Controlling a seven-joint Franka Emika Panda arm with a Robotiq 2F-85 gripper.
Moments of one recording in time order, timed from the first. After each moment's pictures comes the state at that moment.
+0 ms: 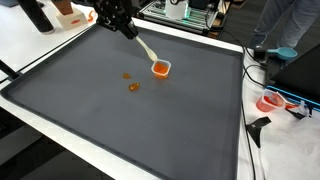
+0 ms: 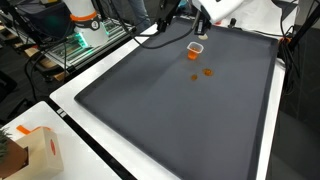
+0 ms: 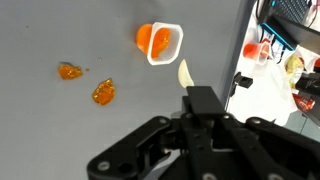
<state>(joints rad) -0.15 0.39 0.05 -1.75 0.66 1.88 -0.64</state>
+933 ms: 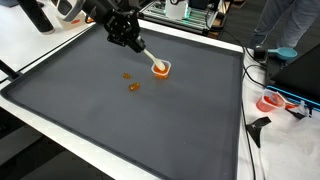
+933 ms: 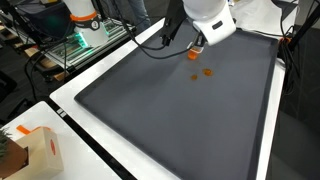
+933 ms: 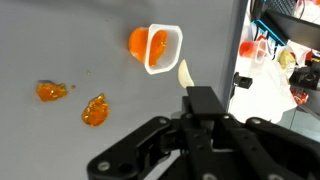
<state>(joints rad) -0.14 0.48 0.06 -1.73 0.72 1.88 -0.64</state>
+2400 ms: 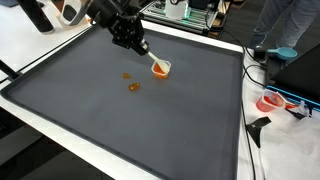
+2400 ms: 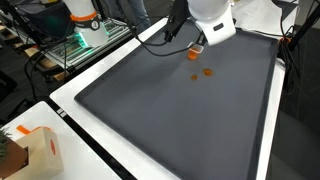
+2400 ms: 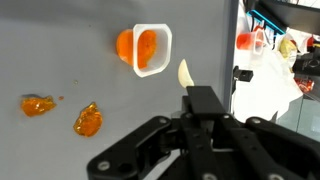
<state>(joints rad) -0.14 0.50 0.08 -1.72 0.73 1.88 -0.53</state>
